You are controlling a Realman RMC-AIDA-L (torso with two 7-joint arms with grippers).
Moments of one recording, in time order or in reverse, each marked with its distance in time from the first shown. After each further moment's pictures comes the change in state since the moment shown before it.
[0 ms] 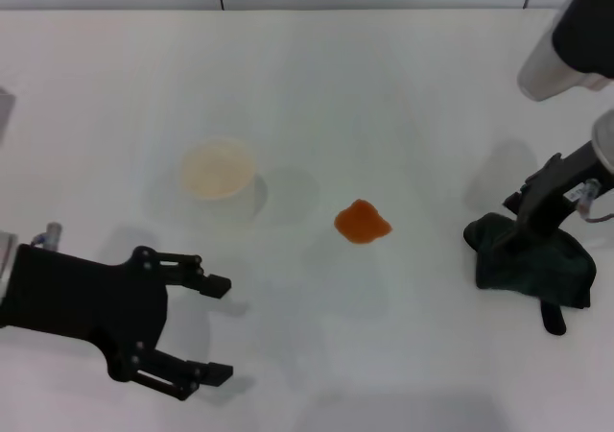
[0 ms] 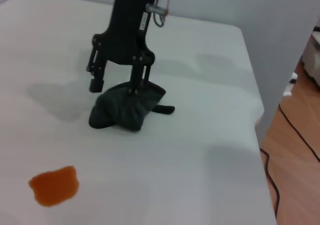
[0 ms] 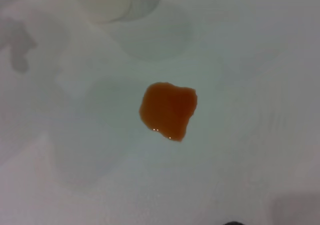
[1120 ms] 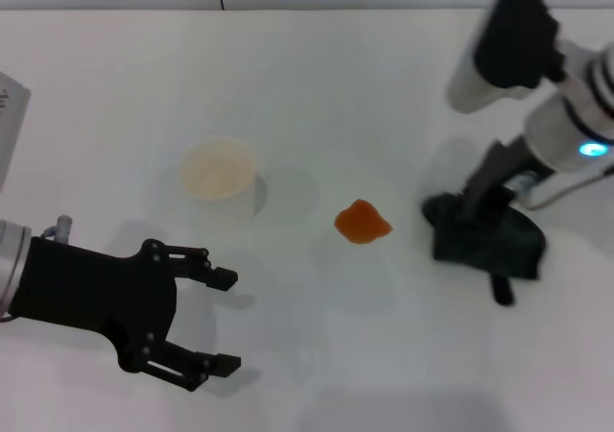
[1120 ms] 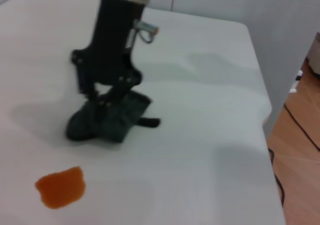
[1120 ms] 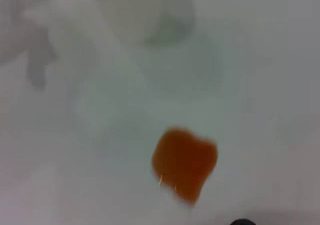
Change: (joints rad) left arm -0.016 -0.010 0.010 -0.007 0.016 -0.027 -0.003; right arm 0.109 0.008 -0.140 0.125 0.019 0.157 -0.034
